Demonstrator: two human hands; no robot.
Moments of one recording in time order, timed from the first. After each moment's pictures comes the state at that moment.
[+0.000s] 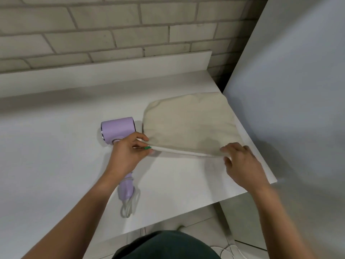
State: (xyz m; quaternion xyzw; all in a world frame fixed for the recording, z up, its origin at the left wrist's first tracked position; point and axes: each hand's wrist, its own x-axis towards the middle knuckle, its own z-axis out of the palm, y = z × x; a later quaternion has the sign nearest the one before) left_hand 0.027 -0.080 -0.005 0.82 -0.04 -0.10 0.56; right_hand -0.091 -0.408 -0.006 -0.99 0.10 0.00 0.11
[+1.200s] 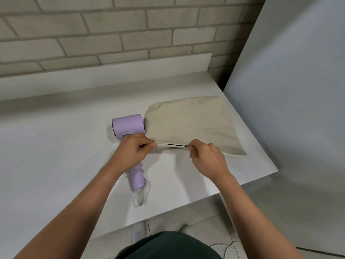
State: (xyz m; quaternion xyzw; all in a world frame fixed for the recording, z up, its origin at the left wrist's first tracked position) left_hand 0.031 -0.051 -0.005 0.89 -0.22 -0.06 0.39; right_hand -0.065 -0.297 -0.004 -0.96 0.12 0.01 0.24
